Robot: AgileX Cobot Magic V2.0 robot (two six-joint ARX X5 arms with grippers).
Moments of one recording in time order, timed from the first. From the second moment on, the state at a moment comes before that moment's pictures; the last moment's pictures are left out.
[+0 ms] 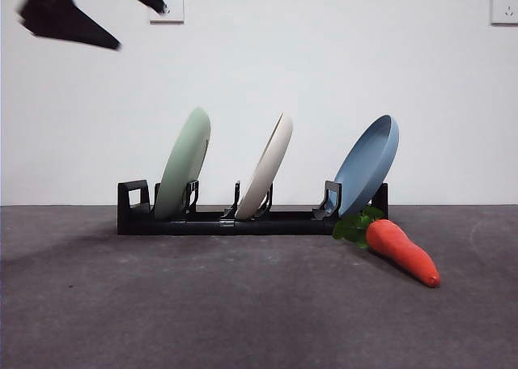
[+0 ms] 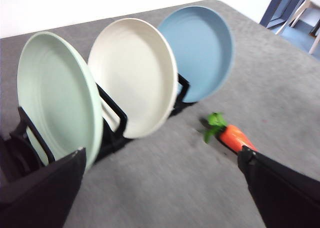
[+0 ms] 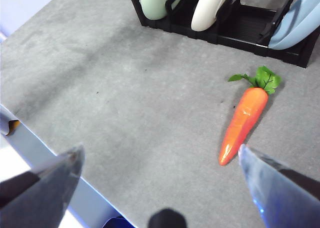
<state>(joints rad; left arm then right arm) -0.21 1.32 1.15 -0.31 0.49 0.04 0.12 0.75 0.96 -0.90 -0.57 -0.18</state>
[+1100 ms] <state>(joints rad) -0.27 1.92 1.49 -0.22 0.37 0.04 0.12 0.75 0.96 -0.93 -0.57 -0.18</state>
